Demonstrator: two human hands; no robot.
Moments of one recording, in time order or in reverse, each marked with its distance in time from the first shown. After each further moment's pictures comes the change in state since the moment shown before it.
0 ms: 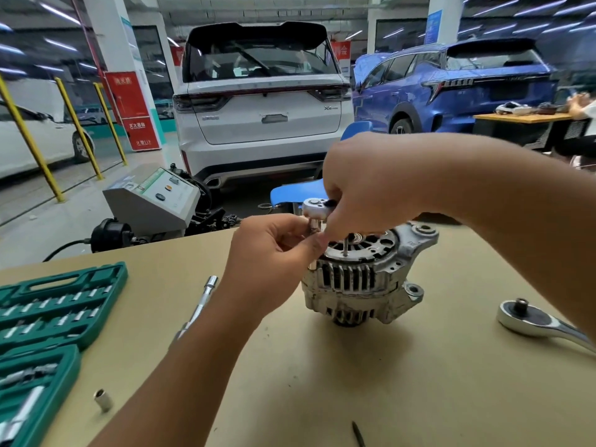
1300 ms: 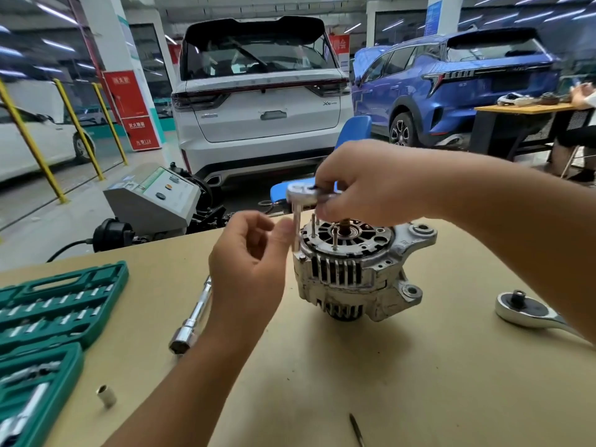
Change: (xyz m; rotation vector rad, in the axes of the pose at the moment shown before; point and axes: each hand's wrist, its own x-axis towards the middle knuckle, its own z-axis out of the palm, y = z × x) left_hand -0.020 -0.010 0.005 -0.035 0.305 0.012; right_hand 0.013 0.024 0.023 0.184 0.280 -0.085
